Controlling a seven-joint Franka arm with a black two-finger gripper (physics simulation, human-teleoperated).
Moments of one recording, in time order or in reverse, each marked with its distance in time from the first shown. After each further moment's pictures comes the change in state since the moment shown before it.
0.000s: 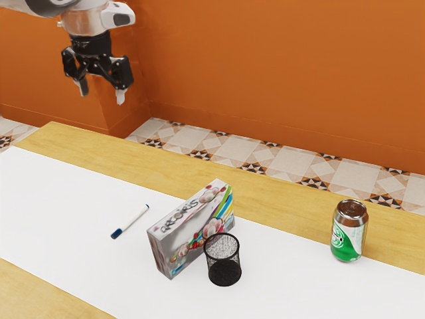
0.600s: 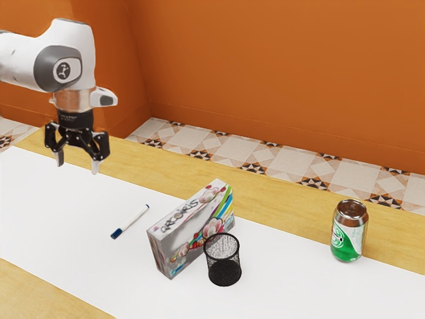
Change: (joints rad) arm 0.213 -0.024 0.020 -0.392 0.001 0.115 -0.014
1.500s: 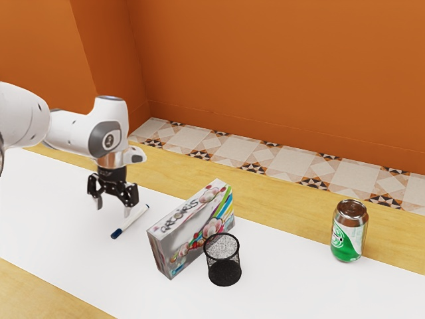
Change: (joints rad) arm 0.065 0.444 0.001 -0.014 -0.077 0.437 0.168
